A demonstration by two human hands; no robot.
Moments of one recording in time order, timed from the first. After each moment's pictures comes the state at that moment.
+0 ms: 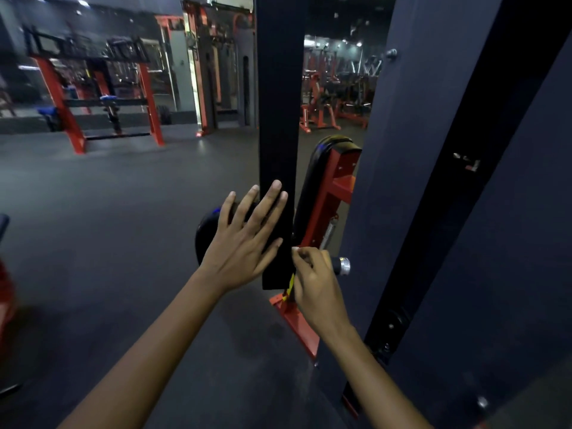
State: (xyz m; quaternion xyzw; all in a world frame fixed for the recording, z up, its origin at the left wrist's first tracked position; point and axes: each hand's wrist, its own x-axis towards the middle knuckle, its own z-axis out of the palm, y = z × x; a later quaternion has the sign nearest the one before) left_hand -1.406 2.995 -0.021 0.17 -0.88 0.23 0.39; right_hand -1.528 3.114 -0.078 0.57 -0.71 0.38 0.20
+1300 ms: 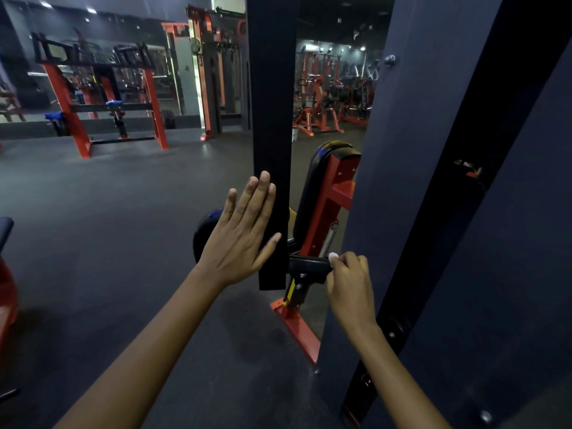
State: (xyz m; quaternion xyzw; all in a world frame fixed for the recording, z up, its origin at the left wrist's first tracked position) left_hand -1.427 2.981 -0.010 0.17 -0.87 0.26 0.39; right_hand -1.580 3.127 -0.074 0.45 -0.82 0.30 0.20
